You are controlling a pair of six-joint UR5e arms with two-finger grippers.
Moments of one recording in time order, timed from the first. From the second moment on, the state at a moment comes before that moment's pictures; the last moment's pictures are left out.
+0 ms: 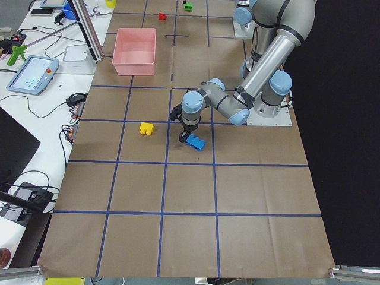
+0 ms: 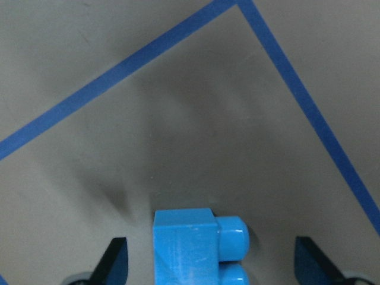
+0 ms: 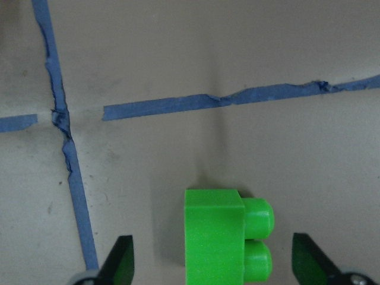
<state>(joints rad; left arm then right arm) -0.79 -1.80 -2.15 -0.80 1.49 1.39 0.91 -1.31 2.00 -2.25 -1.58 -0.54</state>
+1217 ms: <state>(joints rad) -0.75 -1.82 -2.18 -0.75 1.50 1.40 0.89 -1.23 2.00 -2.28 -1.61 -0.54</state>
